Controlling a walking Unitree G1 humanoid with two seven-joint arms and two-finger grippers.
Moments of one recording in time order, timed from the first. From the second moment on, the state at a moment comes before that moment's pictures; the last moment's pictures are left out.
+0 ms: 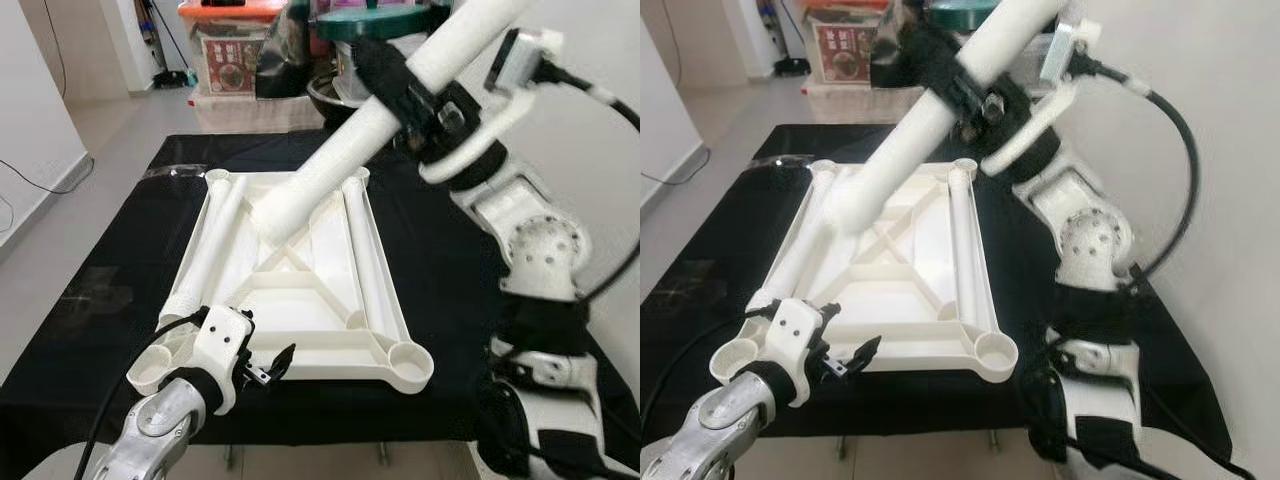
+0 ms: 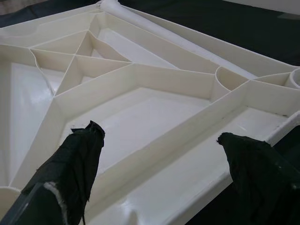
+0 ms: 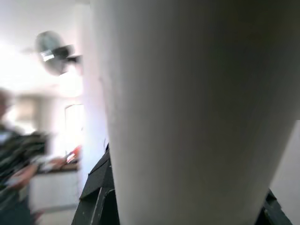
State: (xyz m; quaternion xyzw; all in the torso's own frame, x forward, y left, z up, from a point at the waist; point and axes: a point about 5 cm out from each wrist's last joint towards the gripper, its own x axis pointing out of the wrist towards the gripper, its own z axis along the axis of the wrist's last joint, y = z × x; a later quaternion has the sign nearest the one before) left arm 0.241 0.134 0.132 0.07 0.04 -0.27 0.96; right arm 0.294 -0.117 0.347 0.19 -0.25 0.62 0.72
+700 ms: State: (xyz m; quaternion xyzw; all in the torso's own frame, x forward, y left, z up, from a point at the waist) left arm 0.233 0.122 0.143 0.02 0.03 -0.36 0.93; right arm 0.279 -0.115 0.336 0.17 -0.24 0.69 0.67
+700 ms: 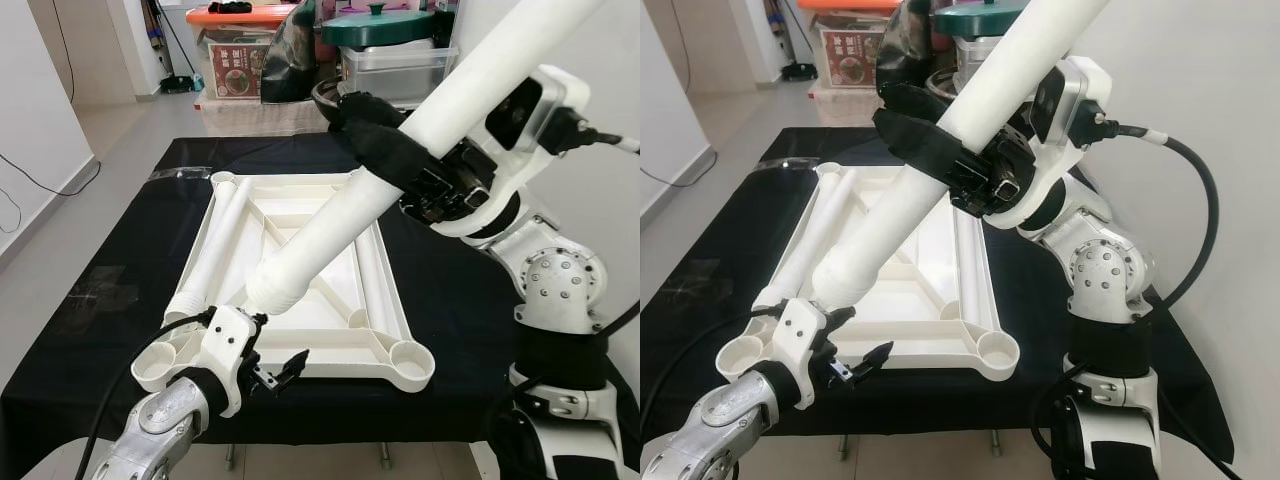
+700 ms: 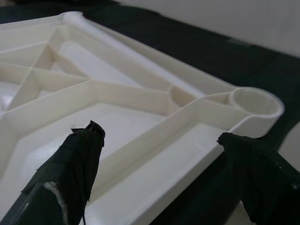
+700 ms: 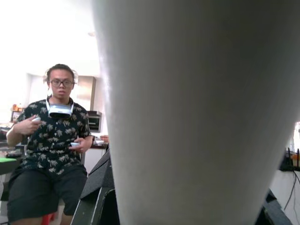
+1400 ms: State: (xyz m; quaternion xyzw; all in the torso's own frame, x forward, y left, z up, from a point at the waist) left arm 0.232 0.137 0.166 0.01 0.01 -0.41 0.91; right arm 0.299 -0.108 0.304 0.13 -0.17 0.65 0.73
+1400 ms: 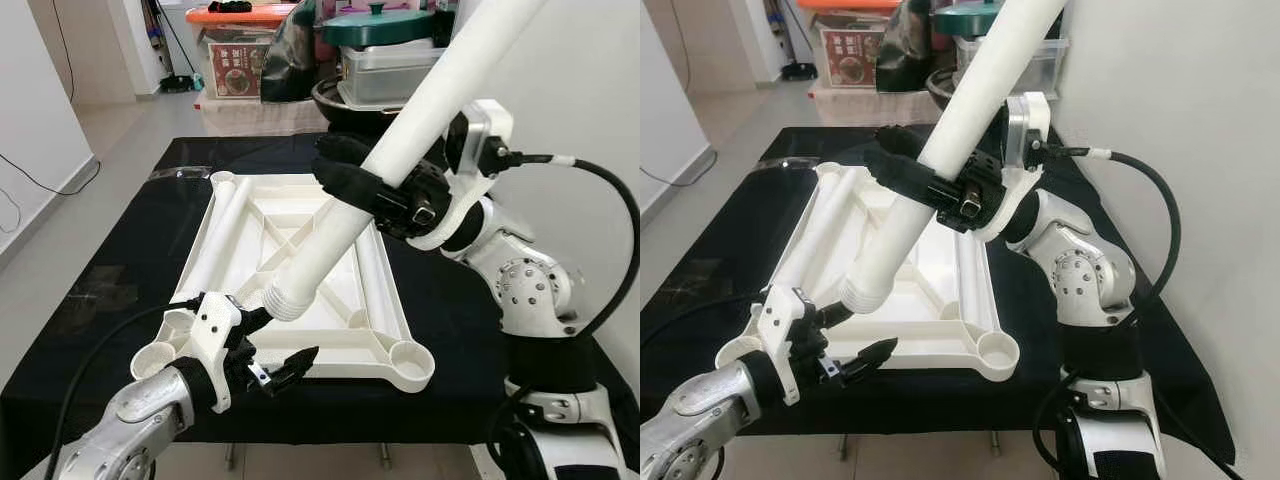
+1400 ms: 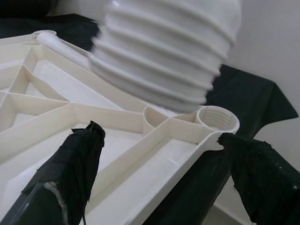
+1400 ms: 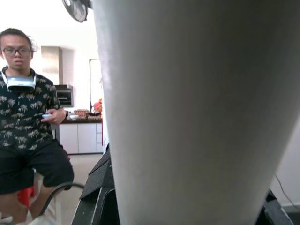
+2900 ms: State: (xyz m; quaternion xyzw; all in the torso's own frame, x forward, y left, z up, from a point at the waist) left arm 0.245 0.123 0.165 0.09 0.06 -0.56 0.82; right arm 0.279 -0.061 0.275 0.09 -0.09 0.73 0.67
